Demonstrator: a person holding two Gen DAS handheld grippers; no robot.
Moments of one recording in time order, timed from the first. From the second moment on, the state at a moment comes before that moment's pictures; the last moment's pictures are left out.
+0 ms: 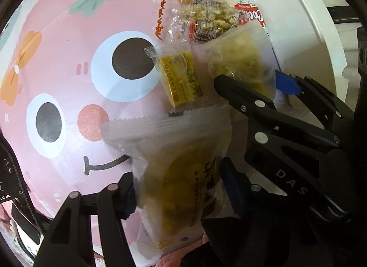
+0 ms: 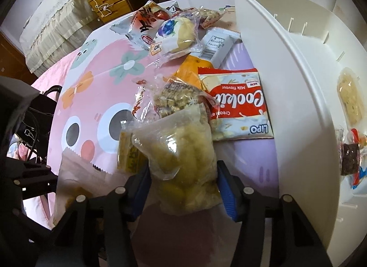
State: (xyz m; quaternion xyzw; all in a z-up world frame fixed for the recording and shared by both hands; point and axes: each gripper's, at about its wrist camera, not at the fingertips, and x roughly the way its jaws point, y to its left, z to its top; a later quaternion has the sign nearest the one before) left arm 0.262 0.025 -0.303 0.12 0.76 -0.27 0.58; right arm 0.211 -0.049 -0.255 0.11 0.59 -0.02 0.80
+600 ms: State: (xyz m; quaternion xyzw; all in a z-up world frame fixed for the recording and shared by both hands) left arm 0.236 0.084 -0.253 0.10 0.71 -0.24 0.65; right arm 0.181 -0.043 -0.219 0.15 0.56 -0.05 0.81
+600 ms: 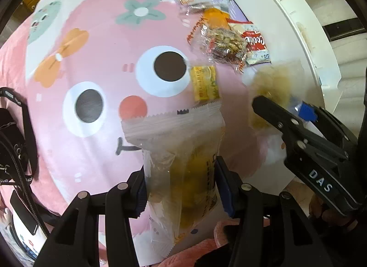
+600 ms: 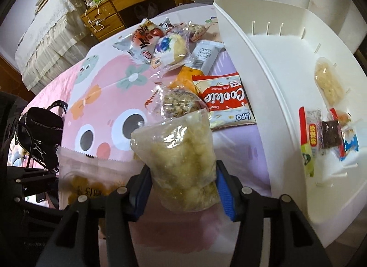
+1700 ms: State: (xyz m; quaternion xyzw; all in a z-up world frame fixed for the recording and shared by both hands) left arm 0.184 0.107 -0.116 0.06 0.65 -0.26 0.71; right arm 0.087 -0.060 -0.124 0.18 0.52 -0.07 0.83
